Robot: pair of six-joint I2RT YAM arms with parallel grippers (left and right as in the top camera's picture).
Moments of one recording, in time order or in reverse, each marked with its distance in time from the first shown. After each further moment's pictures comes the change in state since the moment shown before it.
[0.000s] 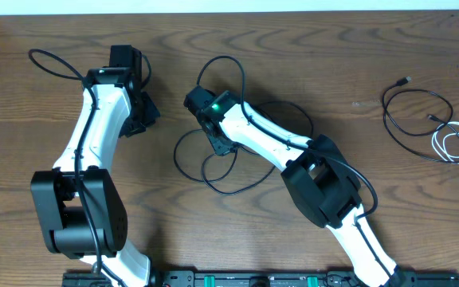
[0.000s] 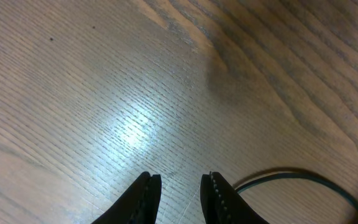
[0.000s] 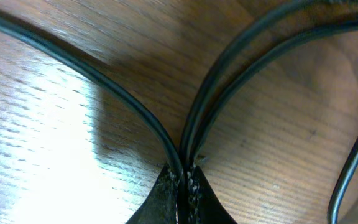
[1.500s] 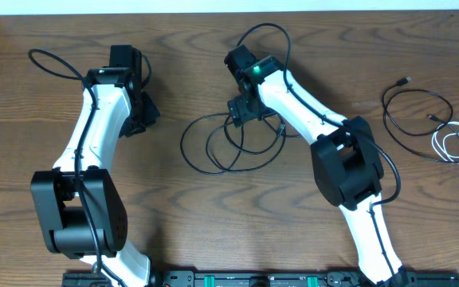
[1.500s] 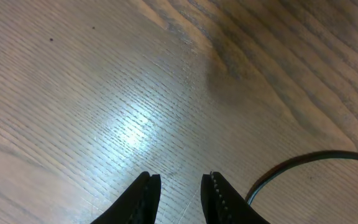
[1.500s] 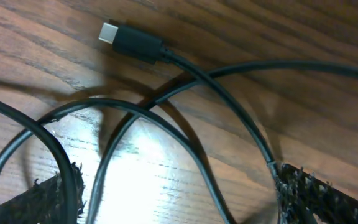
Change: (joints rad) left arm 0.000 0.000 0.000 0.001 0.000 0.000; right arm -0.231 0.002 0.080 0.005 -0.125 -0.076
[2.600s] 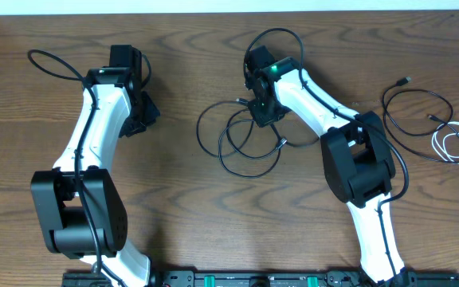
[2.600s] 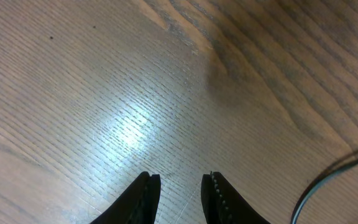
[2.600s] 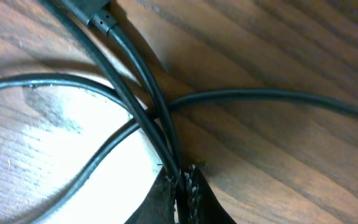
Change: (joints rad) left arm 0.000 0.000 0.000 0.003 0.000 -0.022; right arm -0.071 -0.024 -0.120 0.055 -0.077 -0.208
